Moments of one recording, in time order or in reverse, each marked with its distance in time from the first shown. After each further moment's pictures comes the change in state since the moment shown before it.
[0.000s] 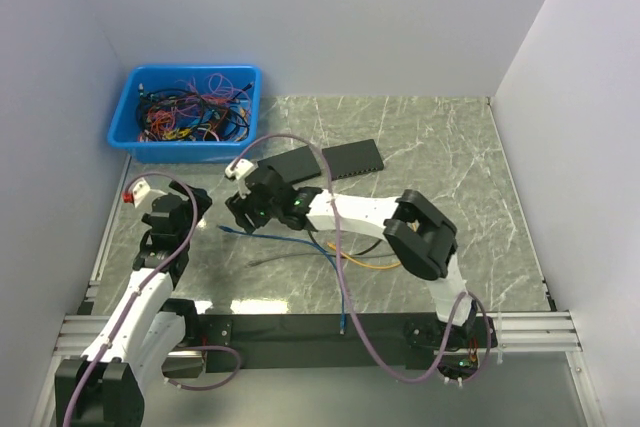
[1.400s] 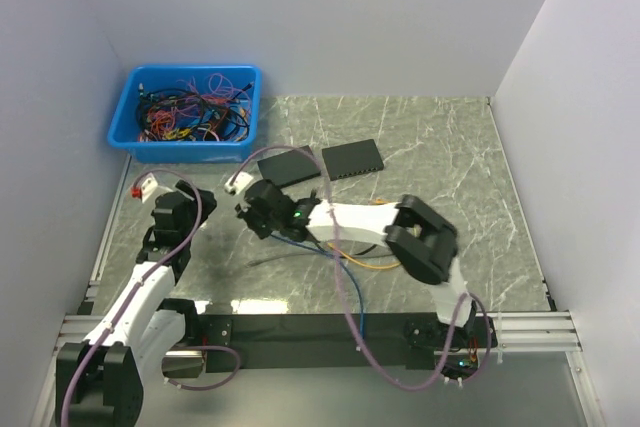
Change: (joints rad) left arm -0.003 0.076 -0.005 0.047 0.085 0.014; right arm 0.044 0.019 -0.045 -0.002 0.091 -0.045
